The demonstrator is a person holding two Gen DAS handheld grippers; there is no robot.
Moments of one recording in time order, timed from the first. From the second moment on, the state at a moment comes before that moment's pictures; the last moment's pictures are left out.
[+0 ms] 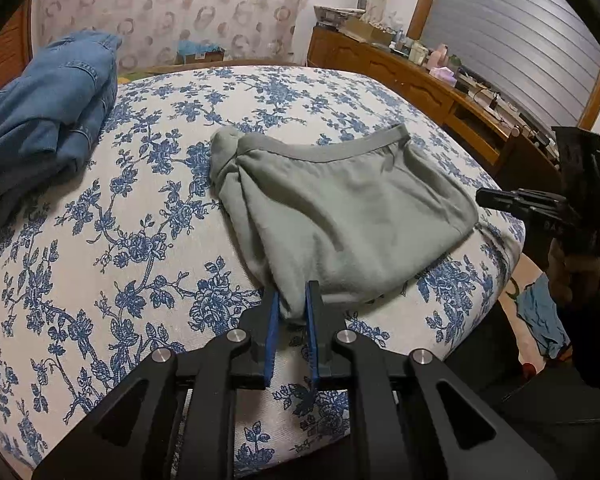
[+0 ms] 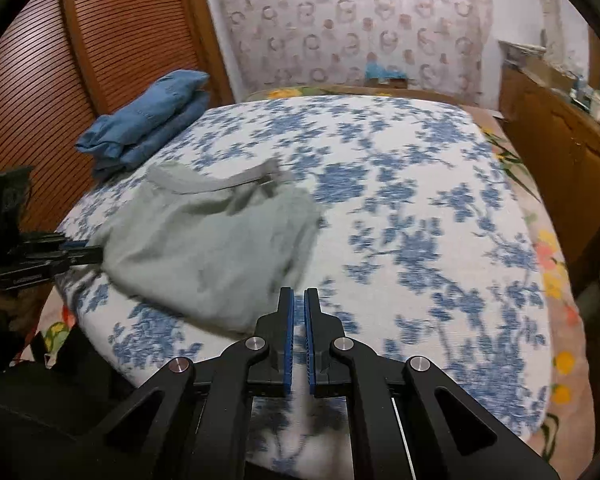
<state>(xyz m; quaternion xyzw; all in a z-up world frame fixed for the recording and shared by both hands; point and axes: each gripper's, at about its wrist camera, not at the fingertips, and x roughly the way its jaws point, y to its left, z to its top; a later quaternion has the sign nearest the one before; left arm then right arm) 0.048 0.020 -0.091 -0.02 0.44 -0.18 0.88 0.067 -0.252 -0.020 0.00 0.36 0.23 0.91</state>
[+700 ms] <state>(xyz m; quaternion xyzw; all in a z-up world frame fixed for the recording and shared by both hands) 0.079 0.021 -0.080 -0.01 0.41 -0.12 0.90 0.080 -0.234 -0.015 -0.01 0.34 0.24 0.91</state>
